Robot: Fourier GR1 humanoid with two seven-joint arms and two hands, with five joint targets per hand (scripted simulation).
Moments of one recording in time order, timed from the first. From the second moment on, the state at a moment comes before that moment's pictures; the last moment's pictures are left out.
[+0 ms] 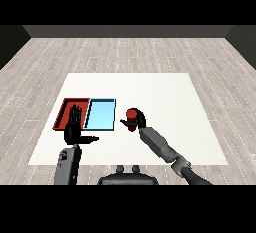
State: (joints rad) left arm 0.02 0.04 0.07 -1.63 0.14 -0.11 -0.47; right arm -0.66 0.00 0.60 -0.62 -0.74 -0.43 -0.51
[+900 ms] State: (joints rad) left arm 0.03 0.04 0.07 -1.63 0.15 -0.12 -0.47; right arm -0.68 -0.01 0.63 -0.70 -0.69 -0.54 -0.49
